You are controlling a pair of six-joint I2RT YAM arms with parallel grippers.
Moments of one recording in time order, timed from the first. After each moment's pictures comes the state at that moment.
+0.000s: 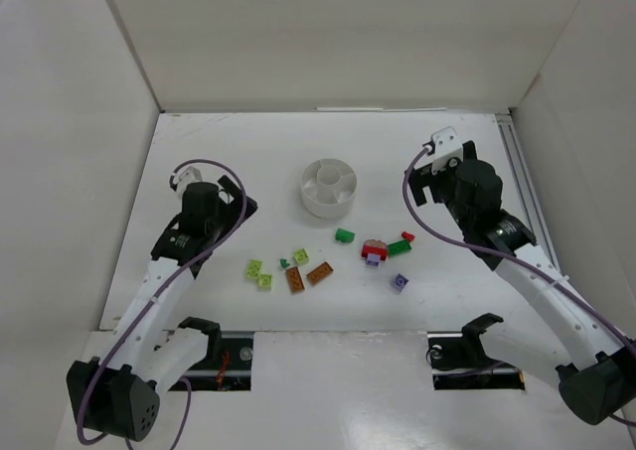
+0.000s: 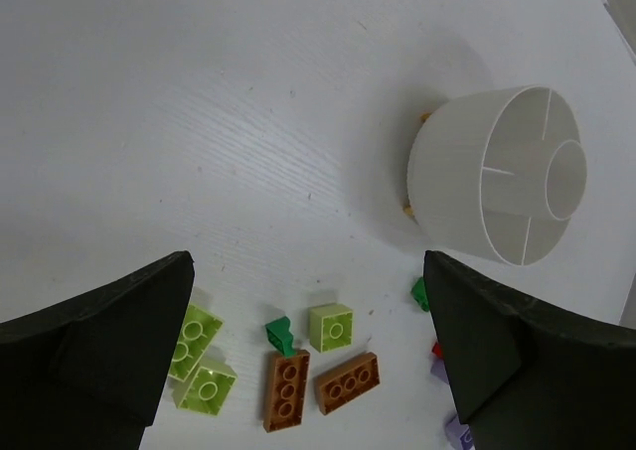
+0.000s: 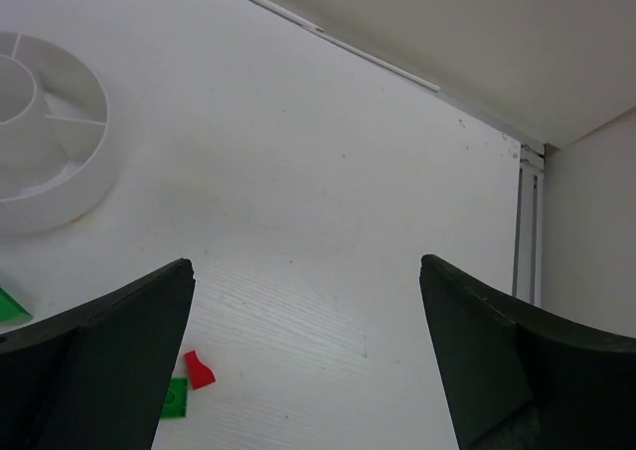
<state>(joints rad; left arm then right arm) -0.23 0.92 0.74 -0.48 -0.13 -0.85 0.46 0.98 0.92 -0.21 0.28 -0.28</state>
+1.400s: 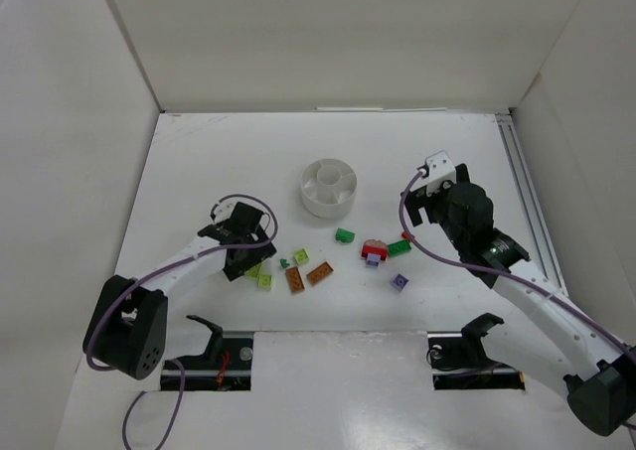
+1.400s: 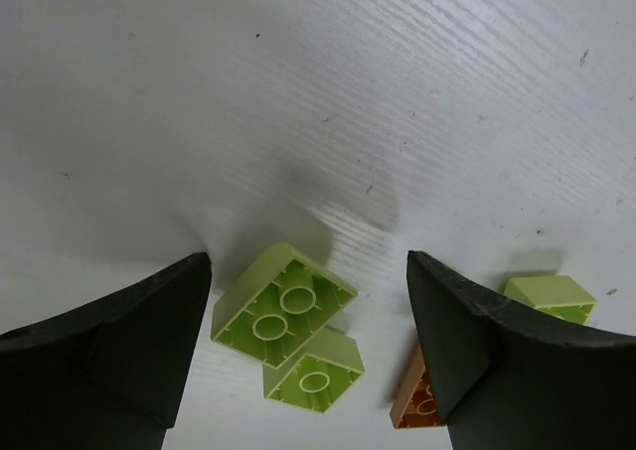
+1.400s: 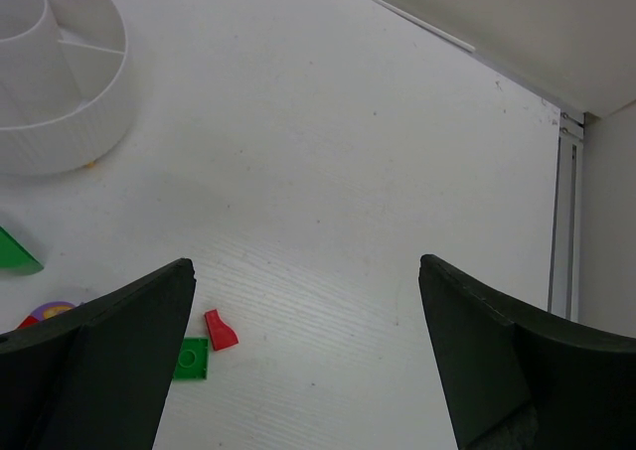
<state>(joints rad) -0.42 1.24 0.61 -0.56 -0.20 -0.95 0.51 0.89 0.74 -0.15 0.31 -0.24</state>
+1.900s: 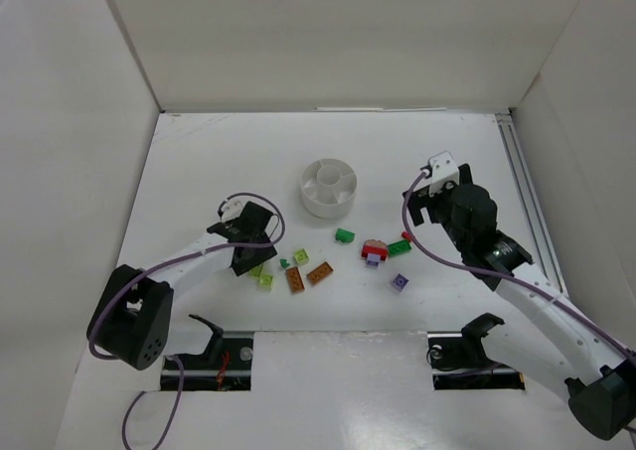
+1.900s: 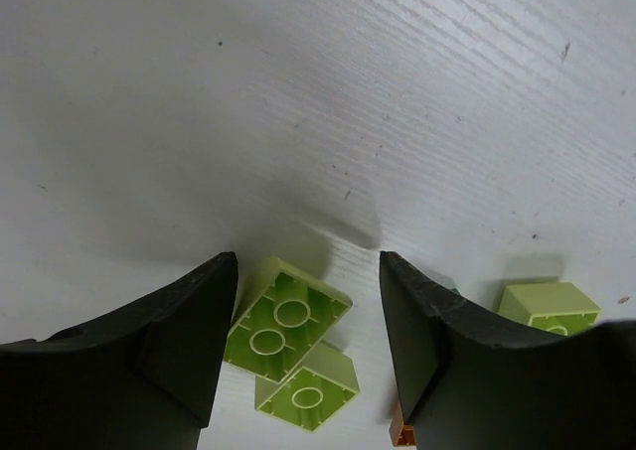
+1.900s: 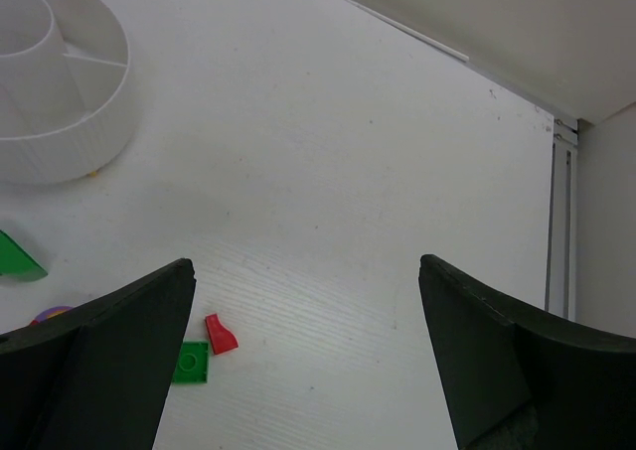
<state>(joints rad) -0.48 1.30 0.63 -0.54 -0.26 -0.95 0.51 0.87 0.73 -0.15 0.31 -0.24</state>
